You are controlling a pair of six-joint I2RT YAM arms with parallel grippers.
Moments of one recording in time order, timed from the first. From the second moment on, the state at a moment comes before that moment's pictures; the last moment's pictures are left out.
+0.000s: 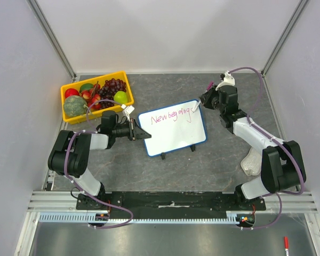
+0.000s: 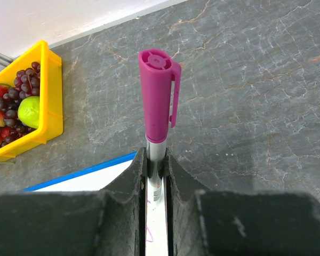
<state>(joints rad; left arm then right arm) -0.17 1.66 0.58 0.53 1.03 -0.46 0.27 1.48 0.95 0.20 -0.01 0.52</state>
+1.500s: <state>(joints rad) -0.17 1.66 0.58 0.53 1.03 -0.46 0.53 1.12 0.89 0.15 0.04 0.35</state>
